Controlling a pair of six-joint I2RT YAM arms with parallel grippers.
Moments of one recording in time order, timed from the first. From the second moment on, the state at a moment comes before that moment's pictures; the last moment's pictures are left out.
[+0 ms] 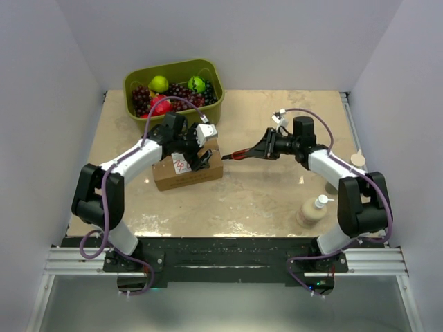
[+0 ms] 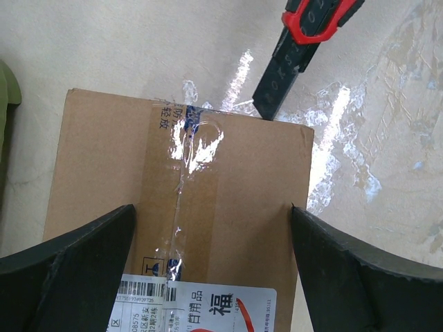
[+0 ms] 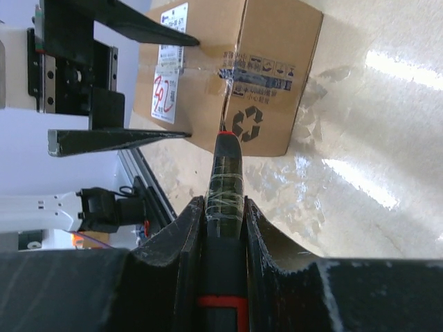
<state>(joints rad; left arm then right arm) -0.38 1.67 1.16 -0.34 0.55 0.58 0.20 1.58 0.94 0.05 -0.86 0.58</state>
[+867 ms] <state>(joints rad) 0.15 1.23 1.07 -0.40 0.21 0.51 0.22 1.63 1.35 -0.39 -0.40 0.08</state>
